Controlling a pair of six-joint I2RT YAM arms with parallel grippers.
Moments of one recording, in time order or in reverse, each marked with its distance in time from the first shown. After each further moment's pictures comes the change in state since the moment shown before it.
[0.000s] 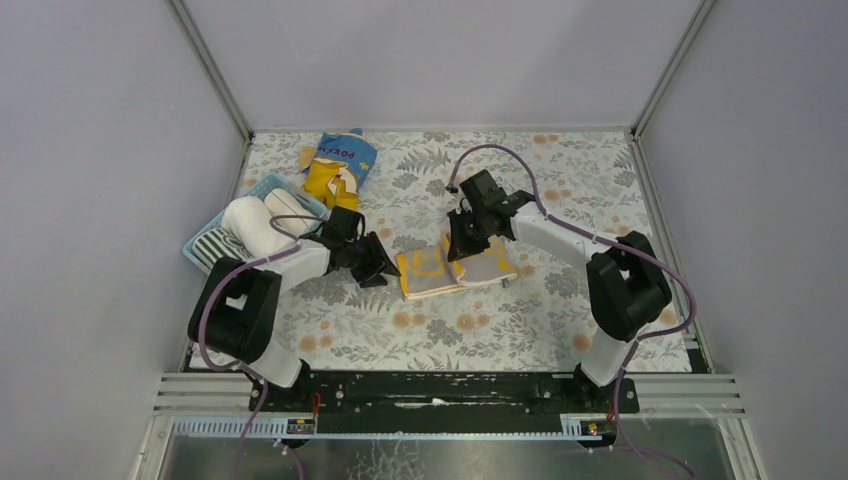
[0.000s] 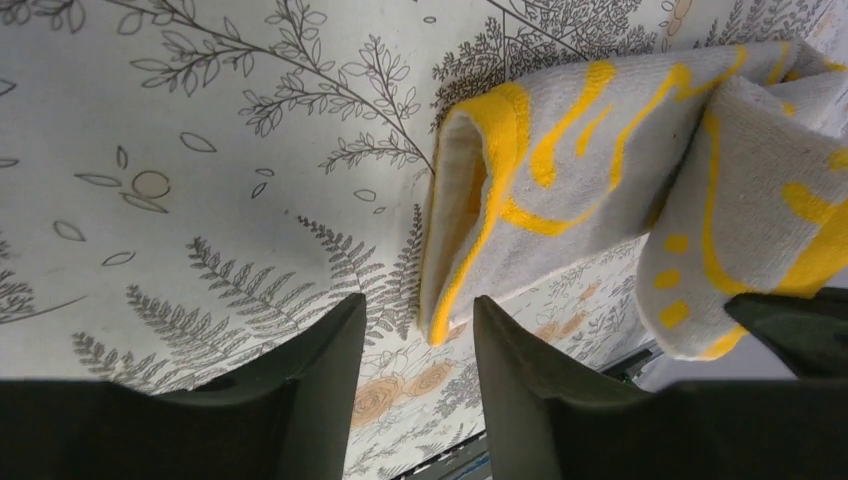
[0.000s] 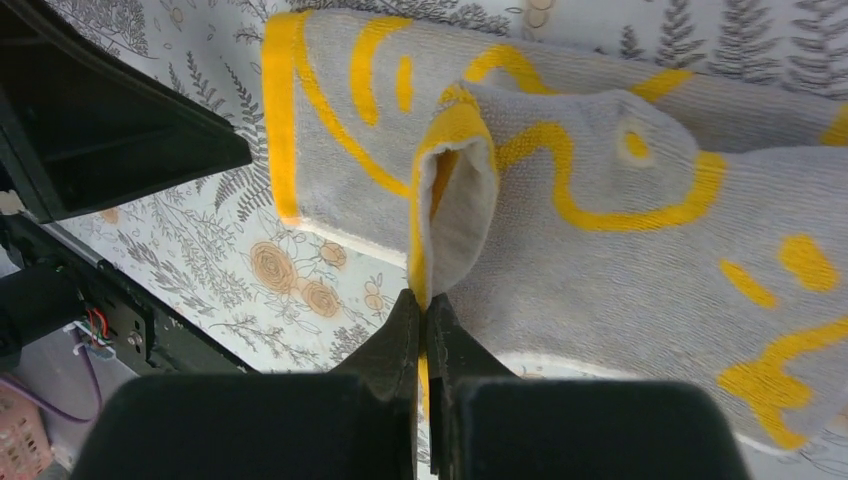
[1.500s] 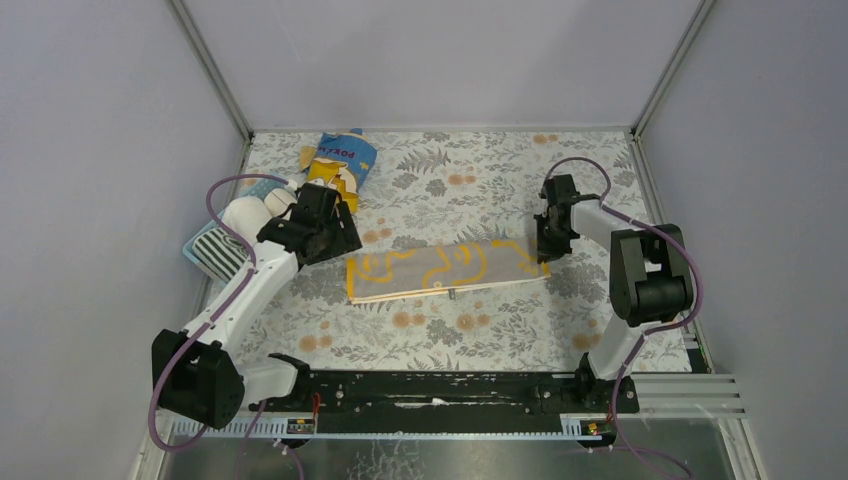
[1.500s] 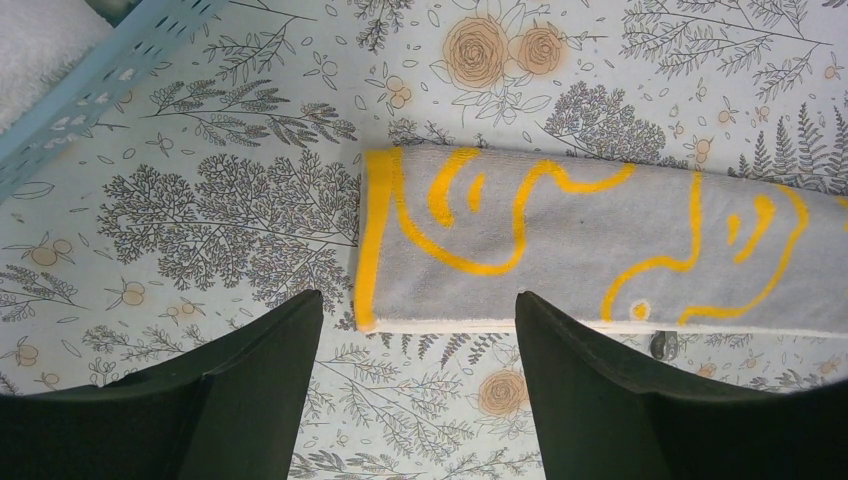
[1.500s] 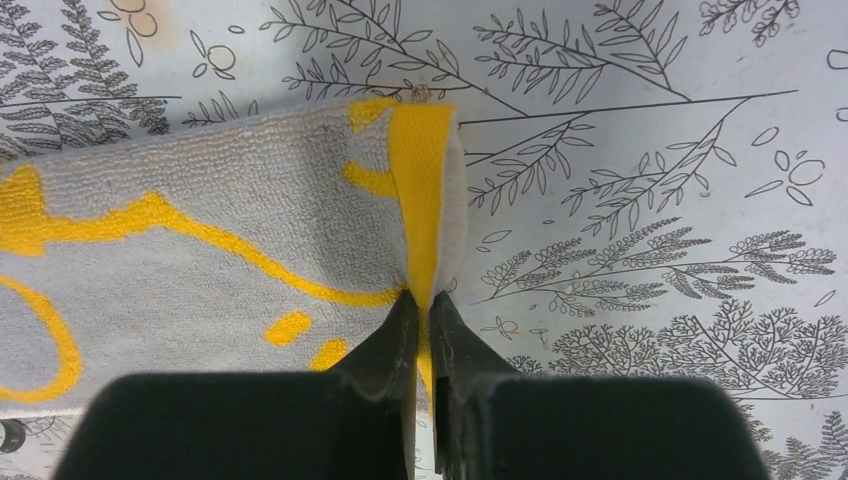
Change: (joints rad) left arm 0.011 -0.323 0.227 -0.454 -0.533 0.257; right arm -0.464 0.041 -0.196 -0.025 0.273 -0.182
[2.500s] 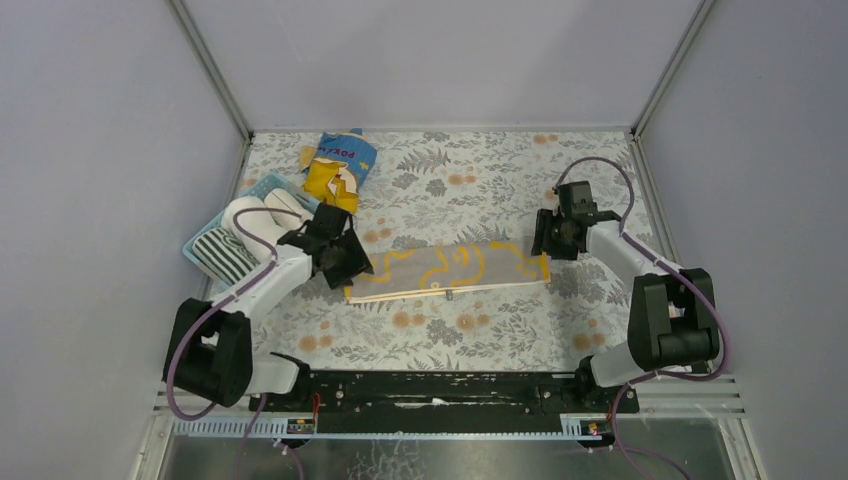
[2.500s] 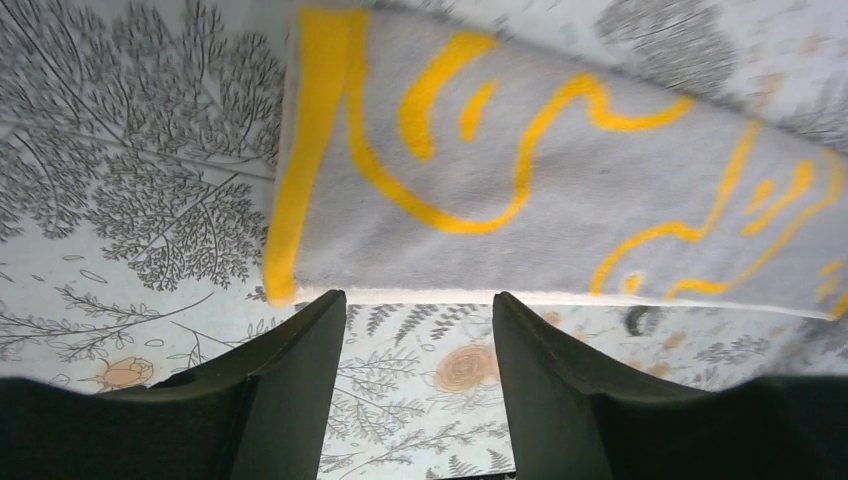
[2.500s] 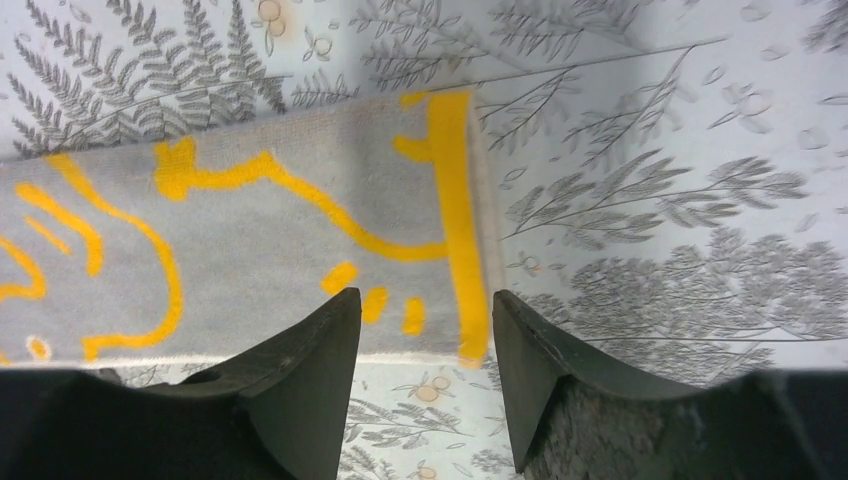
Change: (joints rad) left arm 0.000 0.127 -0.220 0.161 0.210 -0.222; right arm -0.002 -0.280 -0.180 0.116 -0.068 0.111
